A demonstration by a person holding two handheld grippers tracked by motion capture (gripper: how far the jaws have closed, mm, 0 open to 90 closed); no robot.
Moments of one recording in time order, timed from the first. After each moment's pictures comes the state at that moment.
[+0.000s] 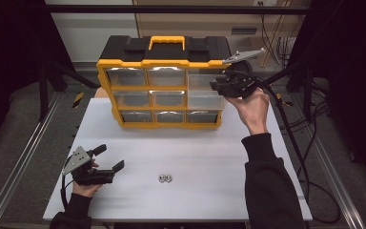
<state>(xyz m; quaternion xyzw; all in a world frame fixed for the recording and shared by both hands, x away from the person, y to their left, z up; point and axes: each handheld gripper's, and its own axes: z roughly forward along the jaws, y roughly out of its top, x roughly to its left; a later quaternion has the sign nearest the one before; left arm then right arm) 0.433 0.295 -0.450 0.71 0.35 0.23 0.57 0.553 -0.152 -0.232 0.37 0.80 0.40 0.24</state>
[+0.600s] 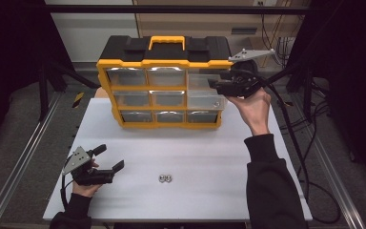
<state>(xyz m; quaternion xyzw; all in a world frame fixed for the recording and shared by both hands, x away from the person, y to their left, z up) 0.433 0.295 -0.450 0.71 0.35 0.23 0.57 0.544 -0.159 -0.225 0.36 0.77 0.47 0.25</state>
